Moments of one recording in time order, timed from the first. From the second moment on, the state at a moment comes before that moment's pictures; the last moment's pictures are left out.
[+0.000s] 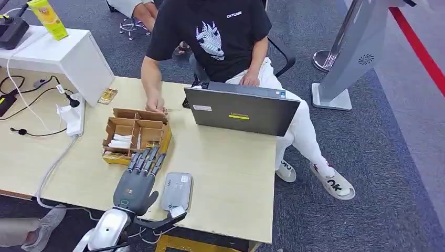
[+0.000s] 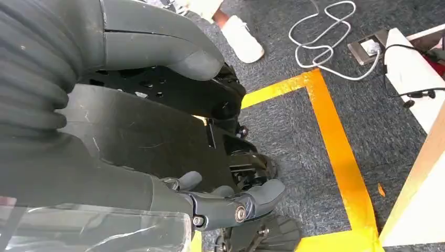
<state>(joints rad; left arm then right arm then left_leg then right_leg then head) 0.00 0.14 -0.24 -1.58 -1.57 0.18 0.07 -0.13 0.15 0.67 -0.18 -1.22 -0.20 -0.33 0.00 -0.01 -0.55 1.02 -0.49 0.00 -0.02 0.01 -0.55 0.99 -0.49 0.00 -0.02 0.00</state>
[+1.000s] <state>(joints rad) -0.02 0.29 -0.24 -1.48 -1.57 0.24 0.19 -0.13 0.15 0.68 -0.18 -1.19 -0.20 -0.30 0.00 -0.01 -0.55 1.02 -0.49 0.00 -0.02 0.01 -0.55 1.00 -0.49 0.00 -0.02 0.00</state>
